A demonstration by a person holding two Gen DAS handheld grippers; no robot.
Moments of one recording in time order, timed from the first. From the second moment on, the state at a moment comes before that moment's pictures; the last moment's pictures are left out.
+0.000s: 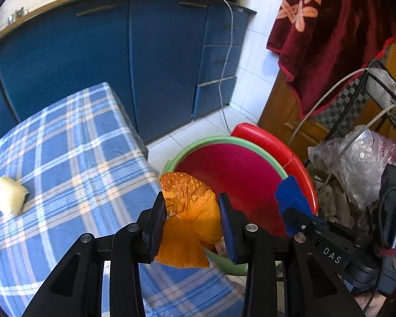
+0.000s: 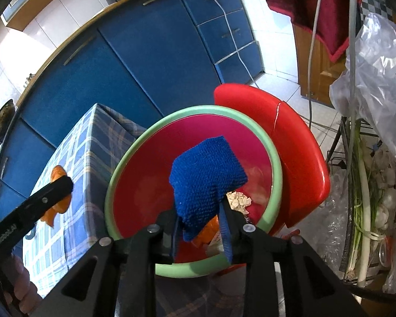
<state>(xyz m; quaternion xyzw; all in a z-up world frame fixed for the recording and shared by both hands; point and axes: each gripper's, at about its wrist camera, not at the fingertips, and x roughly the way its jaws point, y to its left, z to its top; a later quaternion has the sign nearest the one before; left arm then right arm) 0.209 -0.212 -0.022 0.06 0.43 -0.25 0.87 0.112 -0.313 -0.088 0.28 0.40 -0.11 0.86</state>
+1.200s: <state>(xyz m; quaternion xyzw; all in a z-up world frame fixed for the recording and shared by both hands) 0.200 -0.196 -0.016 0.03 0.44 -0.24 0.86 0.098 -0.298 -0.066 0.29 0.38 -0.10 0.87</state>
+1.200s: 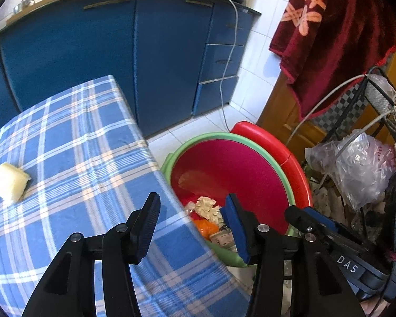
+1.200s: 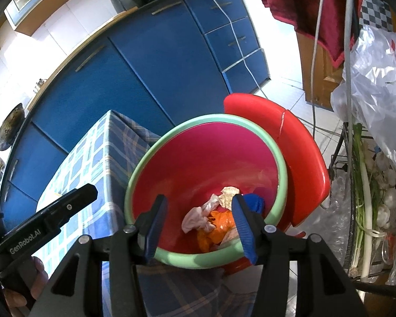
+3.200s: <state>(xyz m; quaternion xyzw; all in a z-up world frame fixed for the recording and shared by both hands) 0.232 0.072 -0.034 -0.02 0.43 -0.01 0.90 0.172 -0.108 -0.006 0.16 0.38 0.03 0.91</state>
